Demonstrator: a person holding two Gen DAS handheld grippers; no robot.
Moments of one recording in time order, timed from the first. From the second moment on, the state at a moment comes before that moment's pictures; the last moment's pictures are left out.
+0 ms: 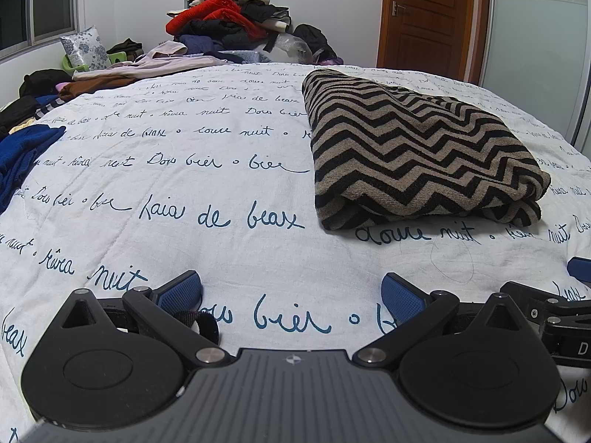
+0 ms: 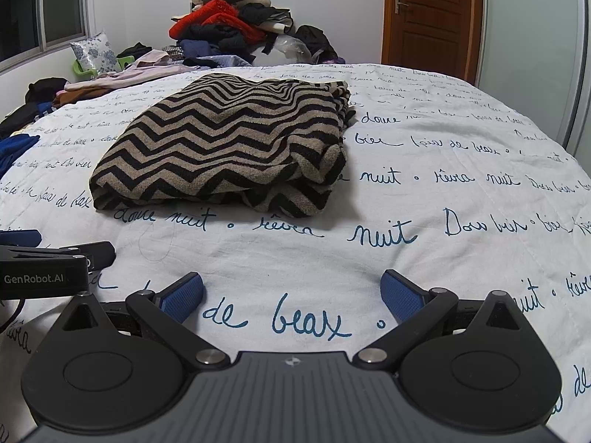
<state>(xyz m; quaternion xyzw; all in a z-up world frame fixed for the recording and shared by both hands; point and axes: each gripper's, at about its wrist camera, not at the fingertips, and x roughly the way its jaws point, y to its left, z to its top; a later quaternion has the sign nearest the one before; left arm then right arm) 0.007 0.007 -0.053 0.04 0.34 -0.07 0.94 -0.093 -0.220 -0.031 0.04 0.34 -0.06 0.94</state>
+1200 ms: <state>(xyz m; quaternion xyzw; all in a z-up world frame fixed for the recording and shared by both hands) 0.008 0.006 -0.053 0.04 0.34 -0.07 0.94 -0.091 -0.220 -0.032 0.04 0.34 -0.06 0.94</state>
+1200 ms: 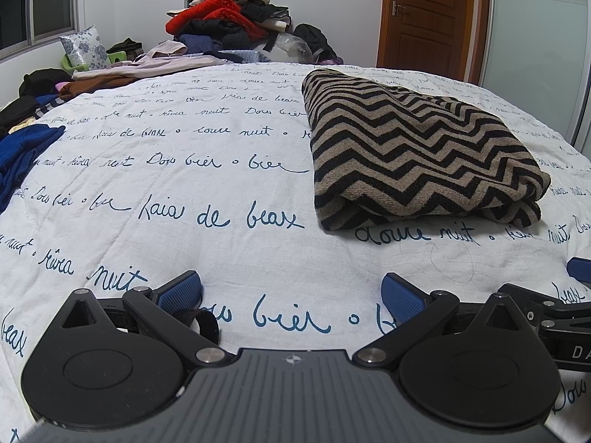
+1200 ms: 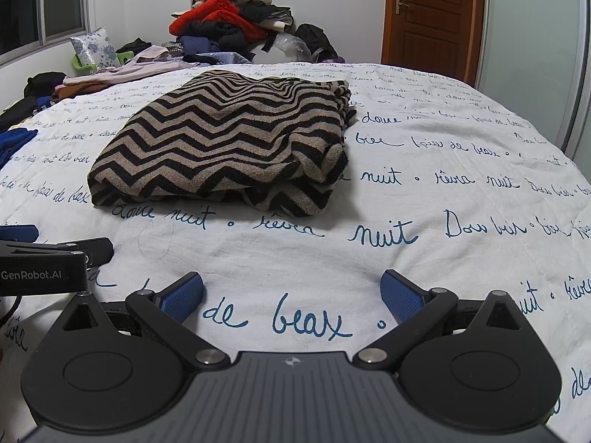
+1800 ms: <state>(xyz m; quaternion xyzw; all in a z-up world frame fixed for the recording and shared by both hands) 0.008 0.008 -0.051 0.04 0.34 -0.07 0.94 -0.089 -0.222 -0.033 0.04 0.34 -0.07 0.94</state>
